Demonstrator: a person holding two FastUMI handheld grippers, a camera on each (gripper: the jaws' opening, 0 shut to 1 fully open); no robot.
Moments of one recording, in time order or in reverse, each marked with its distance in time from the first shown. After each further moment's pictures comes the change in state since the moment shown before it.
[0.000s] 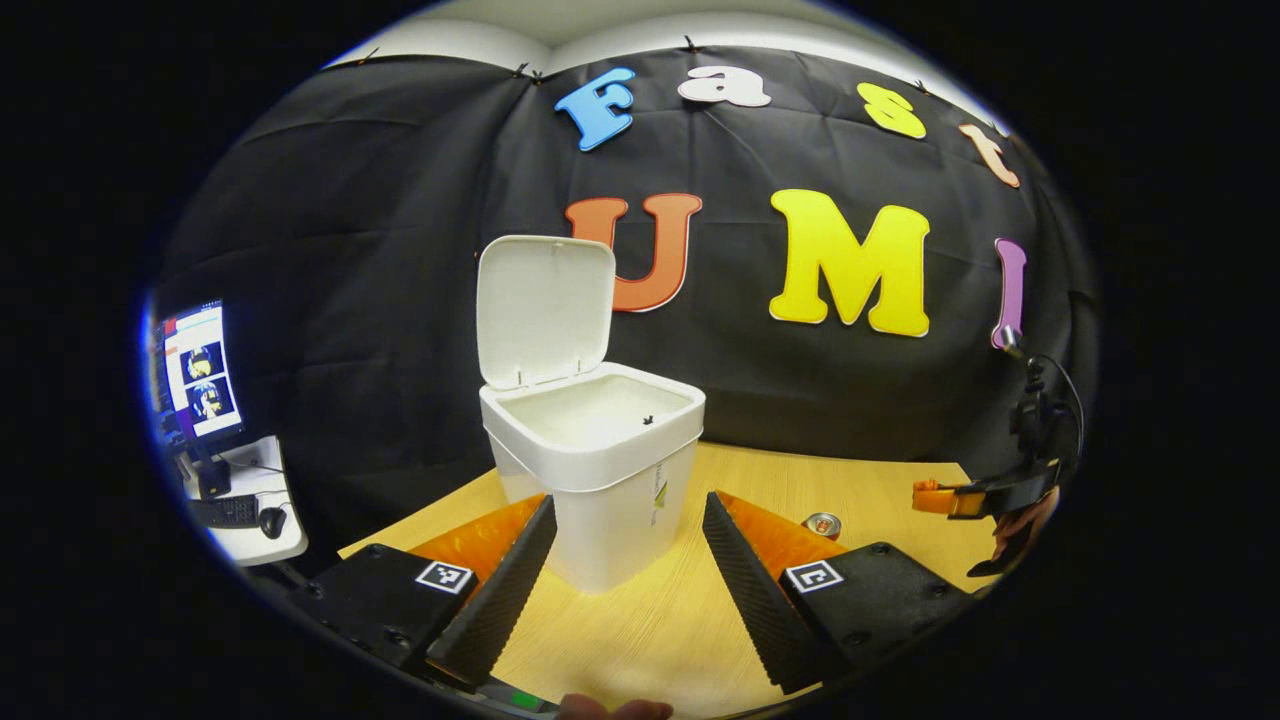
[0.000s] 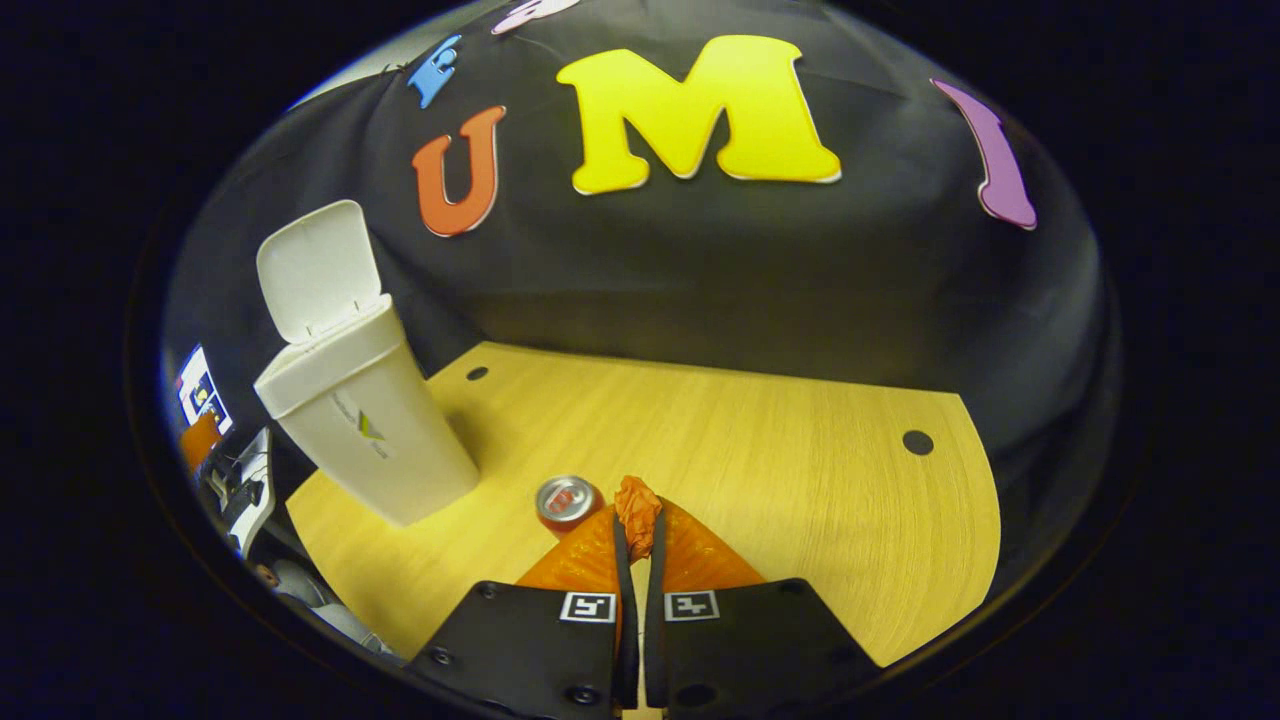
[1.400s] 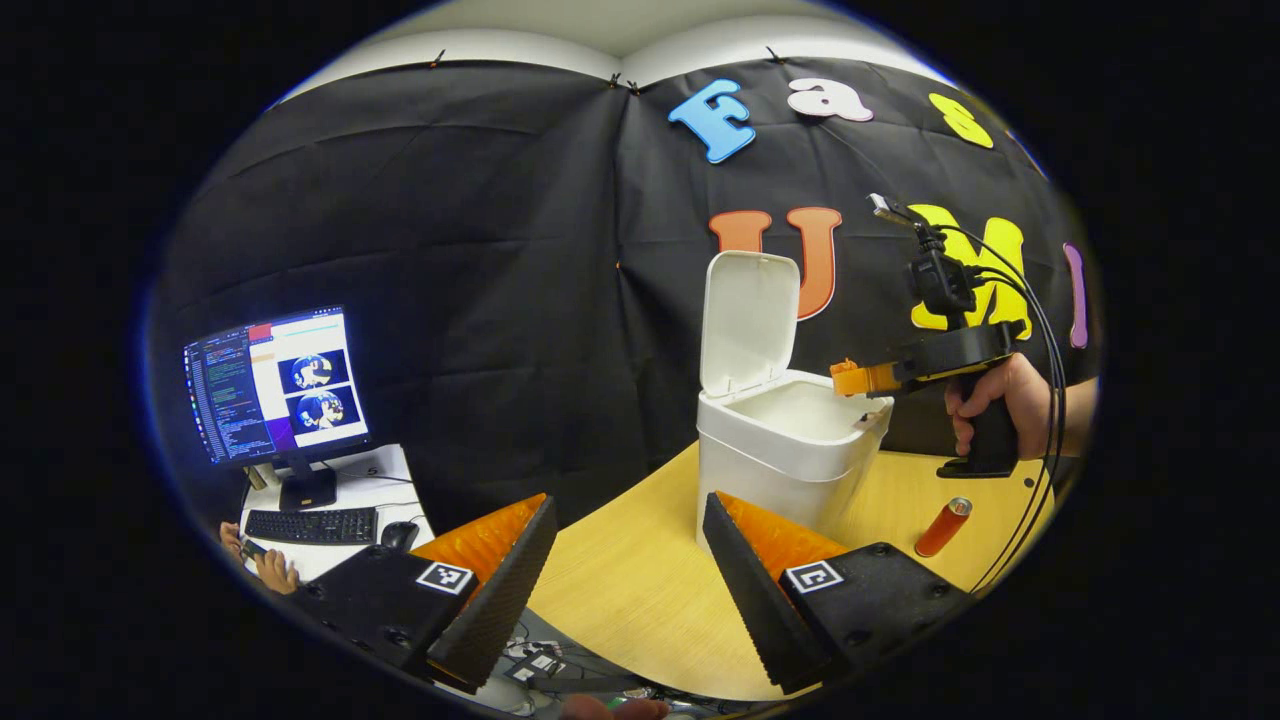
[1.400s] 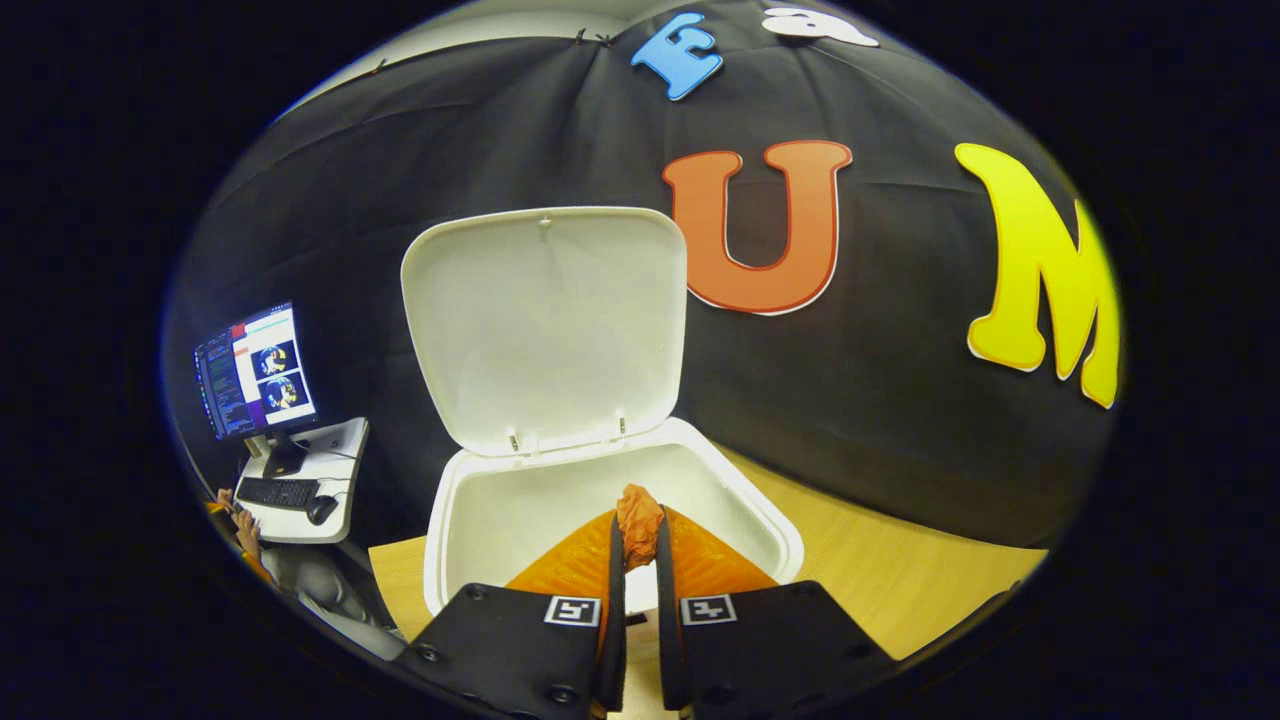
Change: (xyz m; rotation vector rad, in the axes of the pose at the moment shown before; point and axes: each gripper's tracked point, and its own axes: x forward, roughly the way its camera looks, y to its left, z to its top) left arm -0.053 0.170 0.010 0.026 -0.036 0.307; right arm 0.091 0.360 0.100 -0.294 -0.117 0.363
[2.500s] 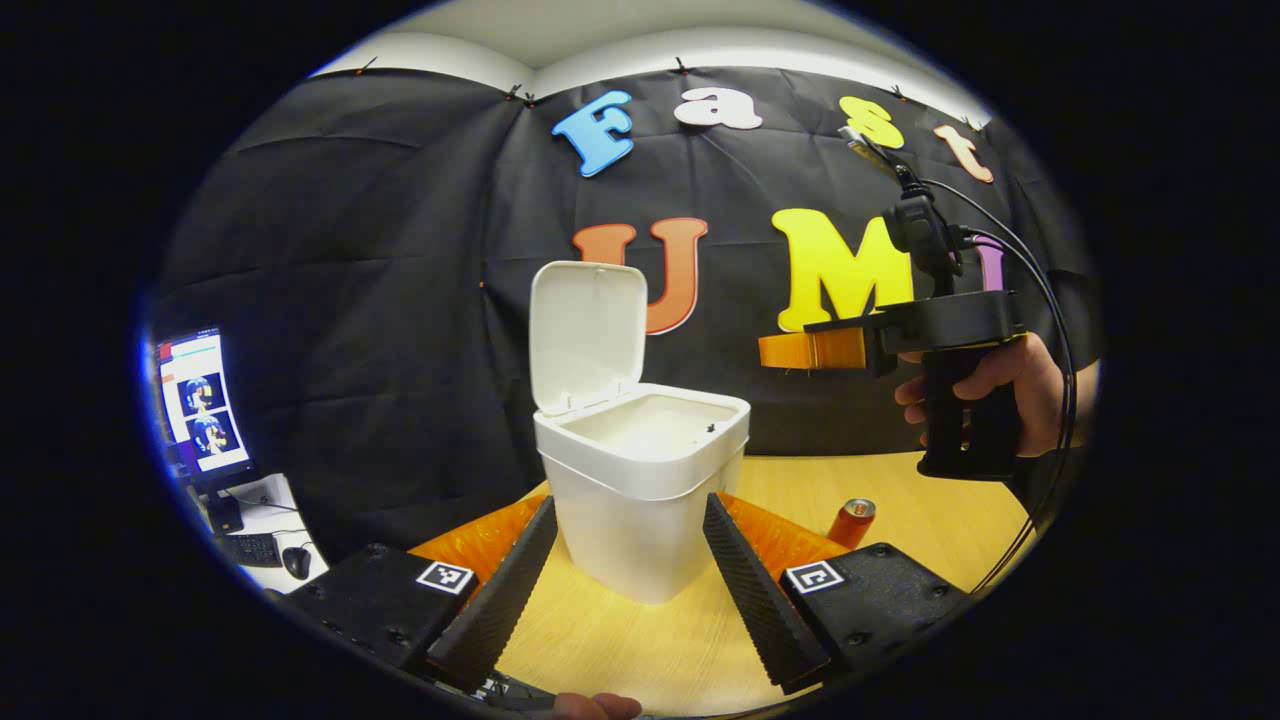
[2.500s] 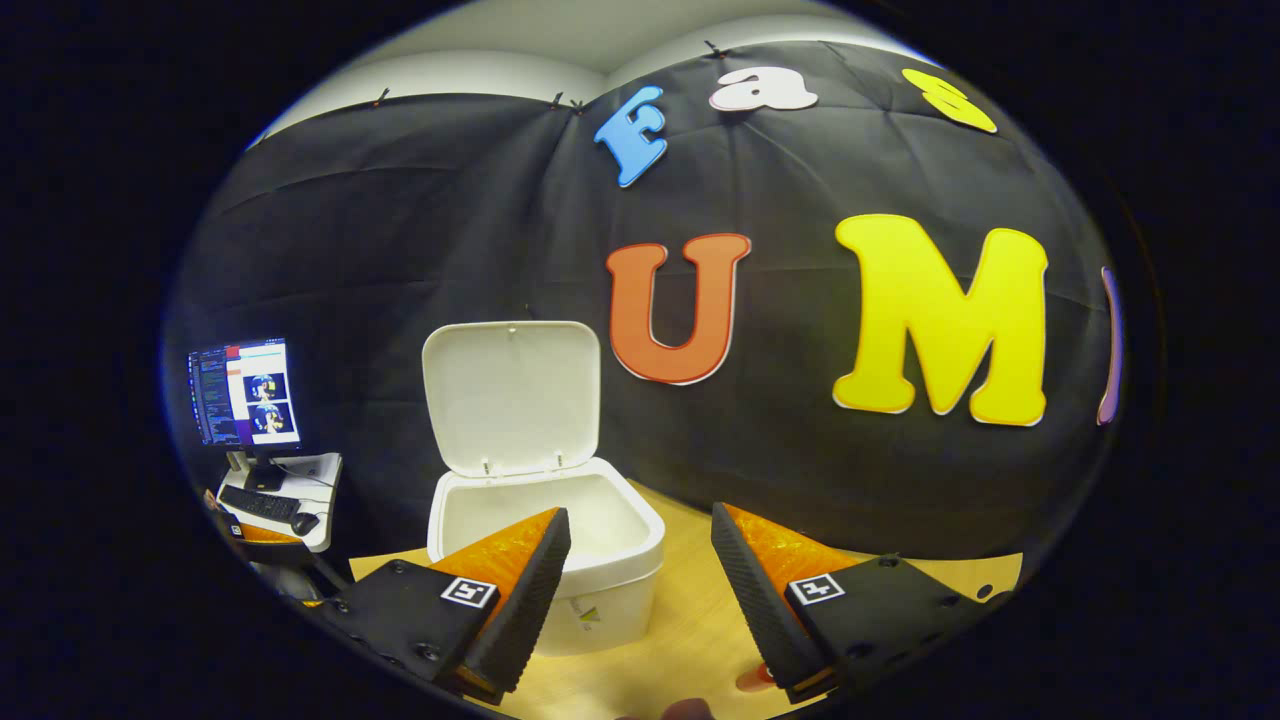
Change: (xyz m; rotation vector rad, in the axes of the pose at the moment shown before) left arm 0.000 -0.140 -0.002 0.060 -0.070 -0.421; right arm -0.149 -0.084 0.018 0.027 -0.234 -0.169
